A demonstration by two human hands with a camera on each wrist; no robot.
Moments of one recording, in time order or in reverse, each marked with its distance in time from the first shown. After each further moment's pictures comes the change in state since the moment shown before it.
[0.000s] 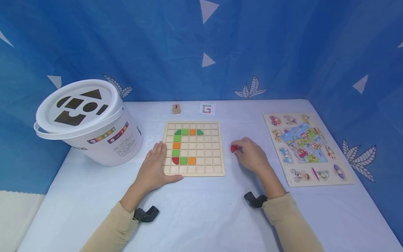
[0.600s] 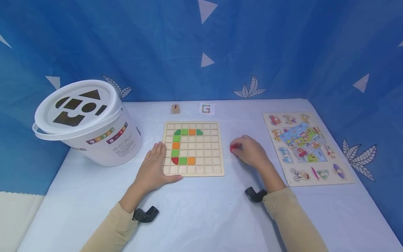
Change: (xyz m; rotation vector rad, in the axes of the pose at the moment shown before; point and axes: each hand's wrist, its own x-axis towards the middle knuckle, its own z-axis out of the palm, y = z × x) left_hand -0.001 0.000 0.001 0.001 0.019 0.015; right_hand 0.015 0.010 -0.001 0.040 -0.054 0.006
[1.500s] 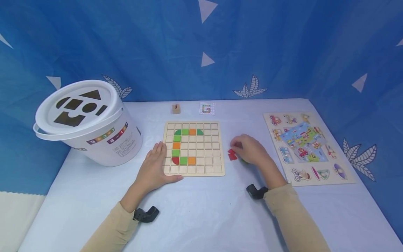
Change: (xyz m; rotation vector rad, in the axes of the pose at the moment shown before) left_hand 0.000 0.000 -0.001 -0.001 -0.009 -0.007; right_hand 0.005 0.000 -0.003 -0.003 -0.034 -0.026
